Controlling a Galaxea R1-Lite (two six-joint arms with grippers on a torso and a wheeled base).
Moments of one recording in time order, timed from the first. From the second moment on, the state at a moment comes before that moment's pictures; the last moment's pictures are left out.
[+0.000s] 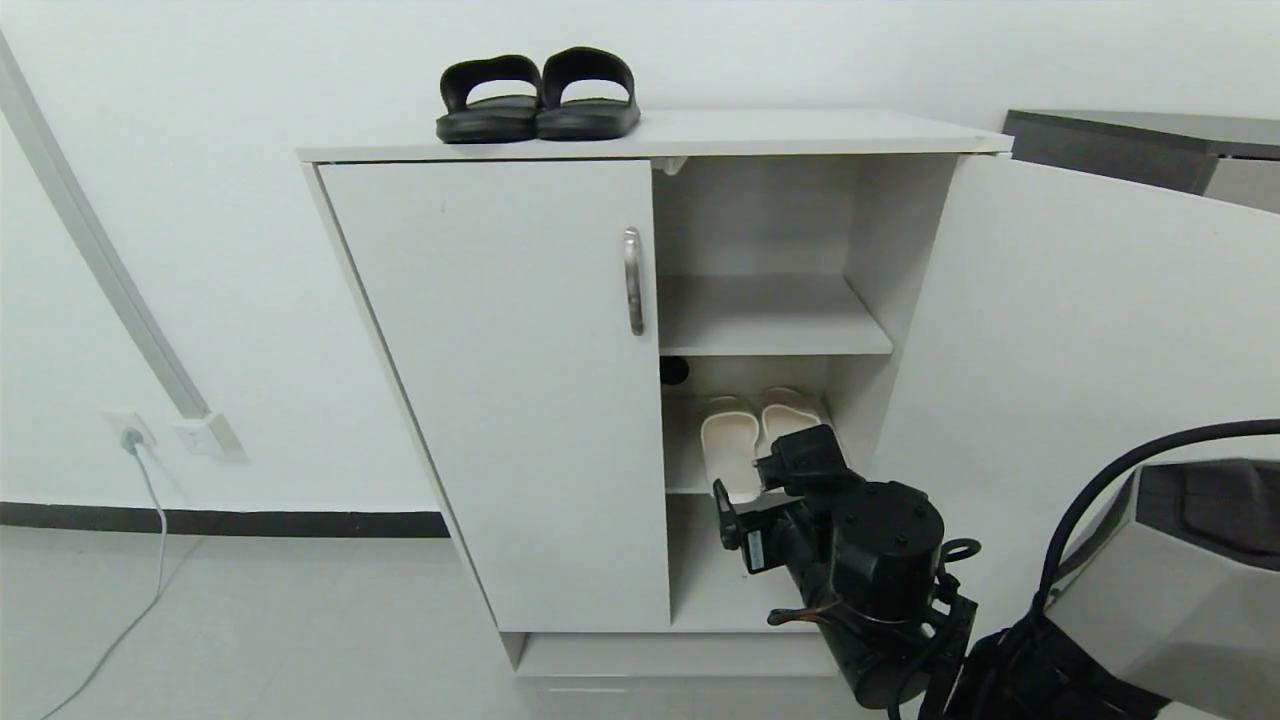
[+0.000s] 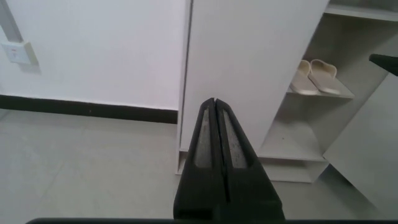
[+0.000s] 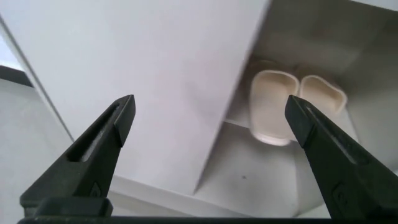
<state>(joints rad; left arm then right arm) 0.00 0.00 0.00 0.00 0.05 -0.11 0.84 2.11 -0.72 -1.35 -0.63 -0.08</state>
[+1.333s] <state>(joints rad) 0.00 0.00 0.00 0.00 0.05 -0.11 0.82 2.11 -0.68 -1.41 -0.59 -0.08</state>
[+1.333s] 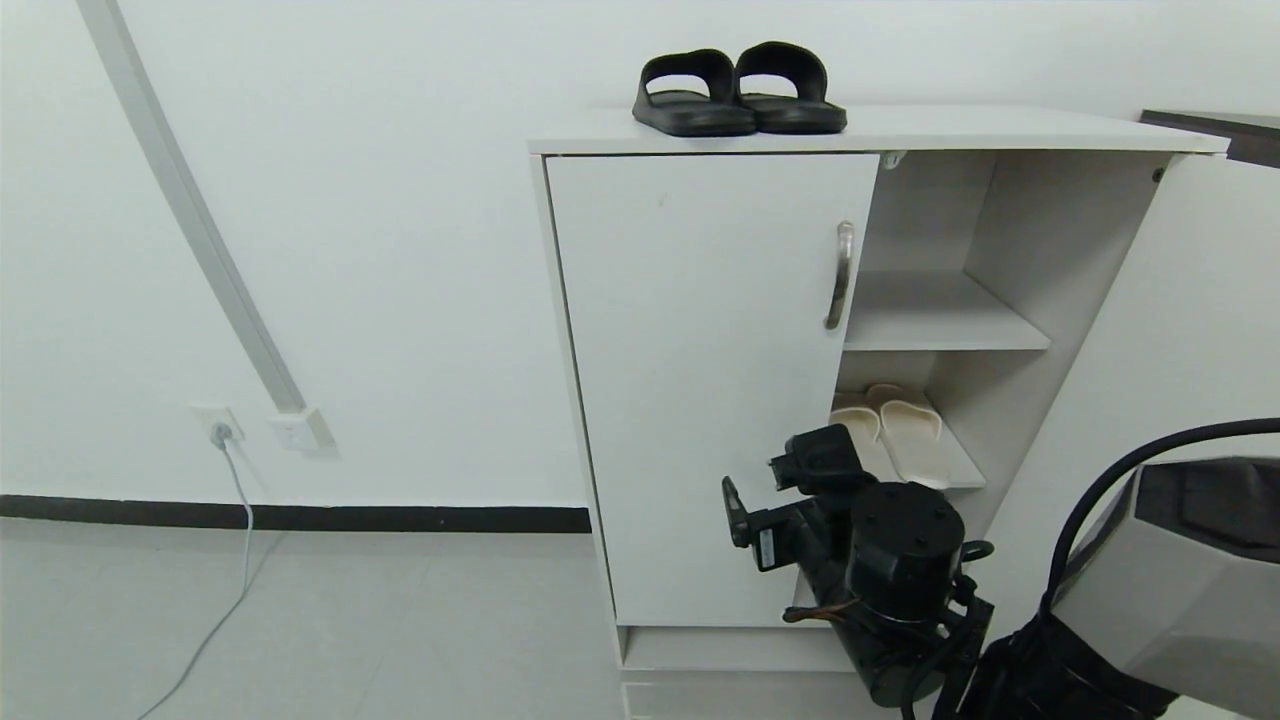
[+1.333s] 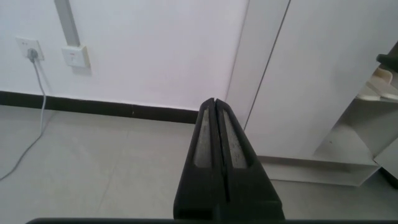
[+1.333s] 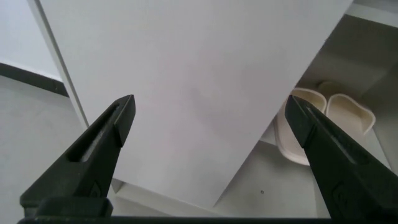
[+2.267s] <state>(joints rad) 0.00 0.00 0.00 0.00 0.05 -0.11 0.81 2.11 -0.70 -1.41 -0.54 -0.12</state>
